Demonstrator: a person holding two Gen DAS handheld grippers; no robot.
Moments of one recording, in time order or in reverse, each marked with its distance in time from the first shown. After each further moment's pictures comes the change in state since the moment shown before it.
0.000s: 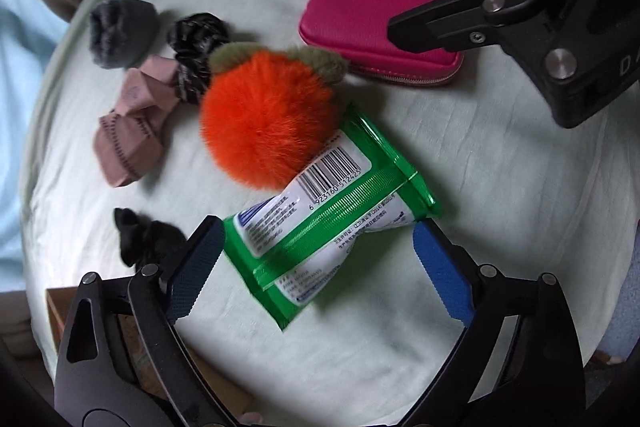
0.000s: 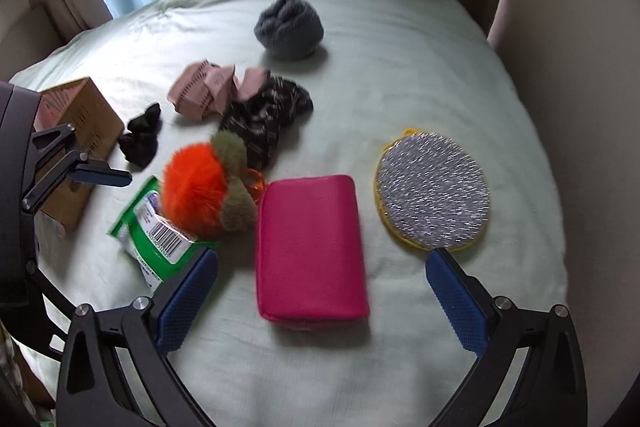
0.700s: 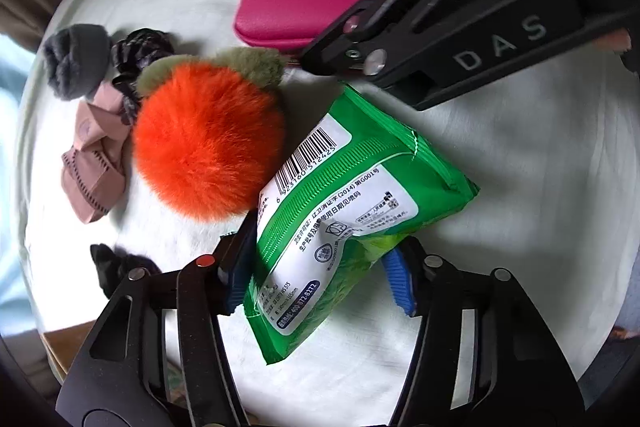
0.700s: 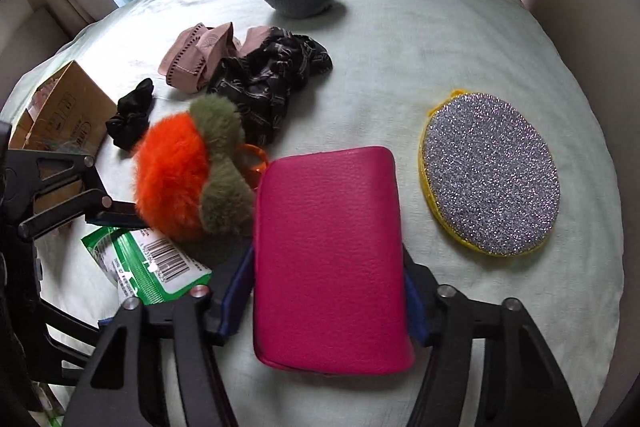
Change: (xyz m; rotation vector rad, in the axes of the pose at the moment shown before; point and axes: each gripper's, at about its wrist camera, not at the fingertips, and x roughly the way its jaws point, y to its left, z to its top) left arm 0.032 -0.028 0.016 0.137 0.034 -0.056; right arm 0.046 0.001 -0.002 0.015 0.073 0.097
